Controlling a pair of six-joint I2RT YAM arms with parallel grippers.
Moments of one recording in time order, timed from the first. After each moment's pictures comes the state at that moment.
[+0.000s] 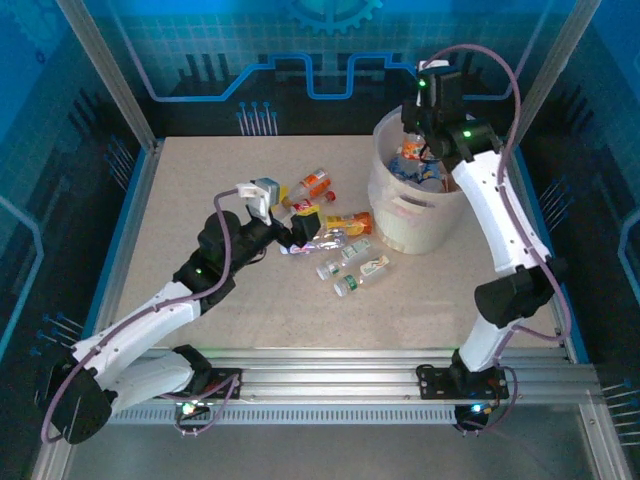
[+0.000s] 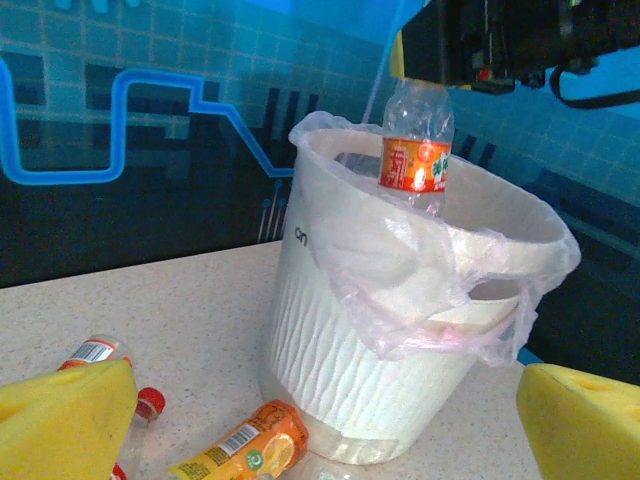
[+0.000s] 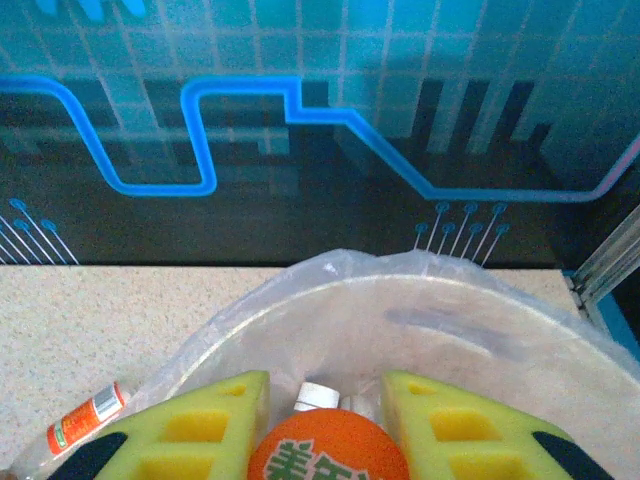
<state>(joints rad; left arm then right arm) -0.59 1.03 0.74 0.29 0.06 -0.27 0.32 1.75 2.05 -0.79 0.34 0.15</state>
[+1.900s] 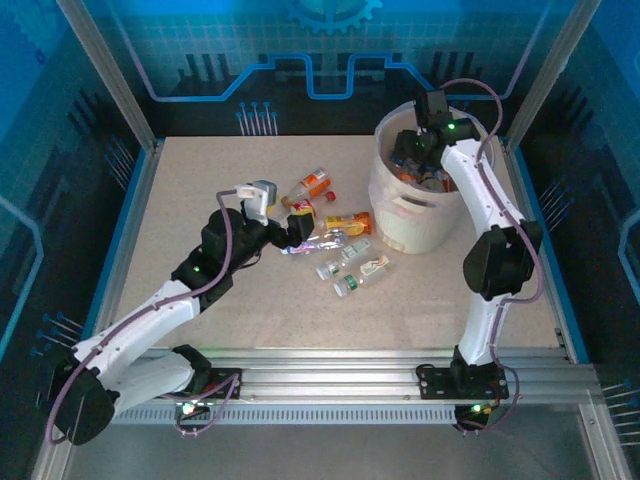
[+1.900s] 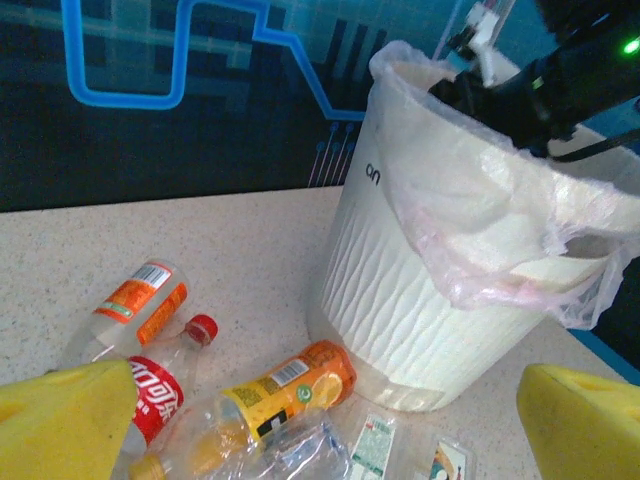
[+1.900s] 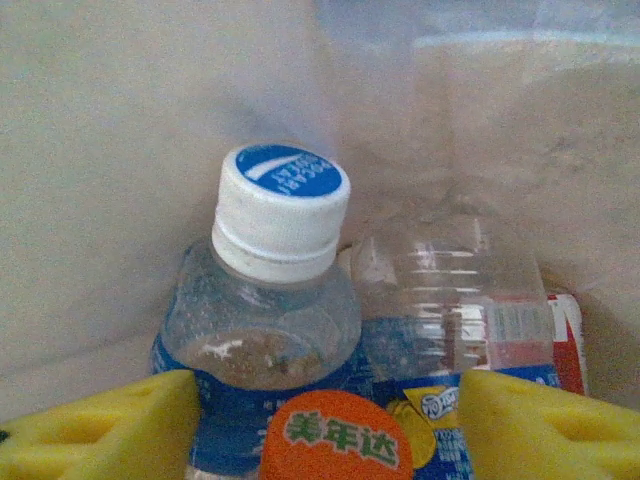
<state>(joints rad) -0.55 1.04 0.74 0.15 0.02 -0.30 0.20 1.94 2.01 -1.00 0.16 0.41</state>
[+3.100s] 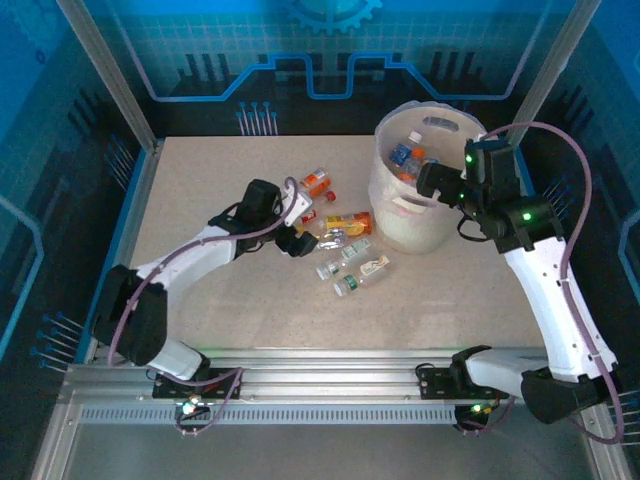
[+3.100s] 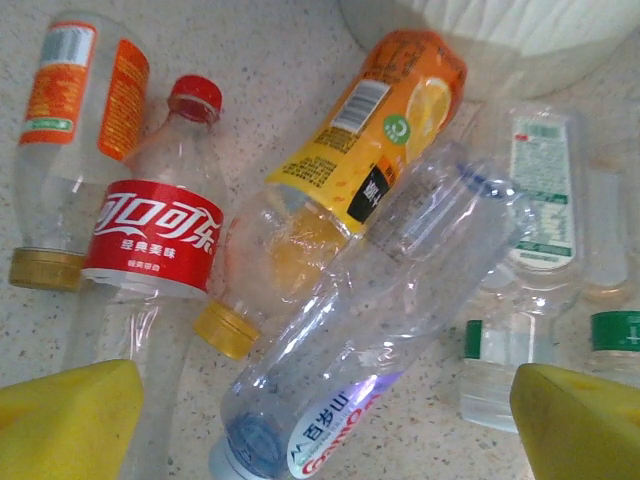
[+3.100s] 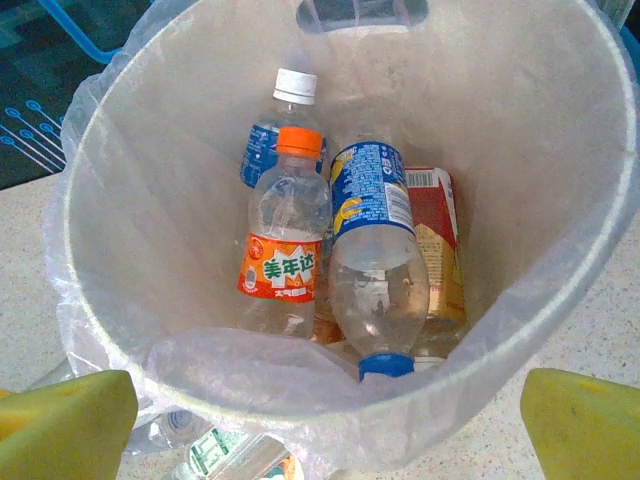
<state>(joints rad) -0.43 1.53 1.03 -0.30 0.25 0.27 0.29 1.17 1.51 -1.00 0.22 0.48</state>
